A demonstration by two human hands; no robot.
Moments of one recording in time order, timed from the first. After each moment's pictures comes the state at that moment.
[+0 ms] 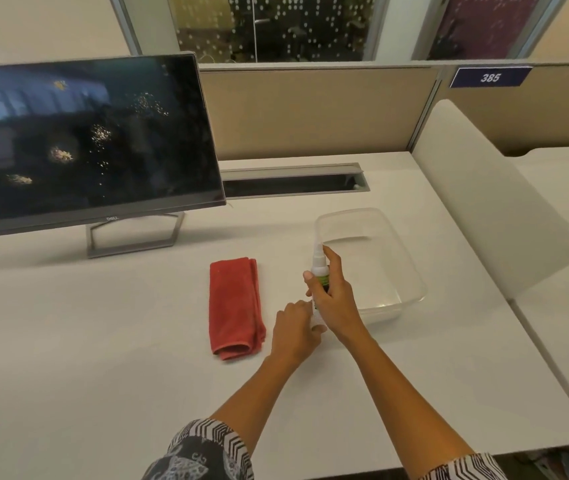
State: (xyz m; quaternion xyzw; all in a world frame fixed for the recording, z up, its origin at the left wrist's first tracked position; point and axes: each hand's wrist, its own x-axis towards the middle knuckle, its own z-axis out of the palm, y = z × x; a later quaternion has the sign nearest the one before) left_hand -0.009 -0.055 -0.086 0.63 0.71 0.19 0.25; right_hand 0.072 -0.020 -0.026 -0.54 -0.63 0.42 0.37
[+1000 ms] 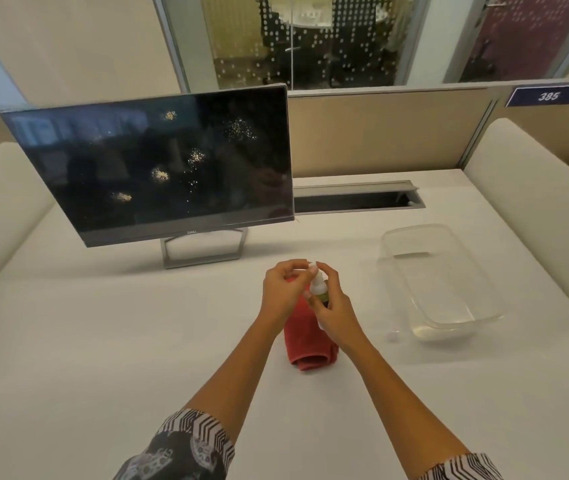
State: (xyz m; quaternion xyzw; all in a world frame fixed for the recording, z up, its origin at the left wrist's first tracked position) left_hand -0.174 -0.052 0.008 0.37 0.60 0.56 0.44; right_hand -0.056 -0.048 -0.022 -0.51 -0.65 0.46 0.32
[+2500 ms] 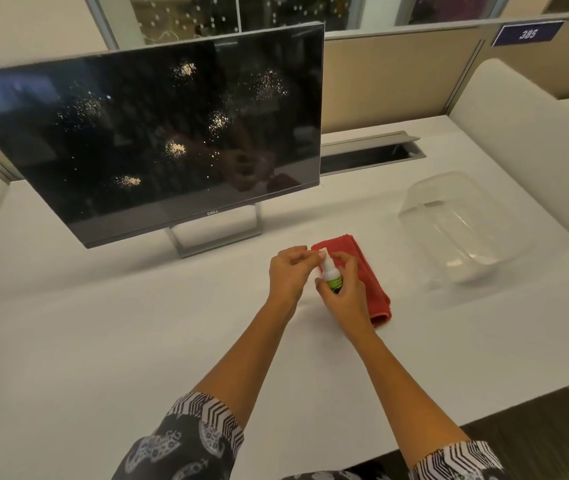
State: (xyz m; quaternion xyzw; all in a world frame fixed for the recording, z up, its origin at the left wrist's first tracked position) left_hand -0.280 -0.060 -0.024 0.35 0.60 0.48 0.54; right_hand -0.167 -0.093 -0.050 -0.64 -0.55 0.34 0.40
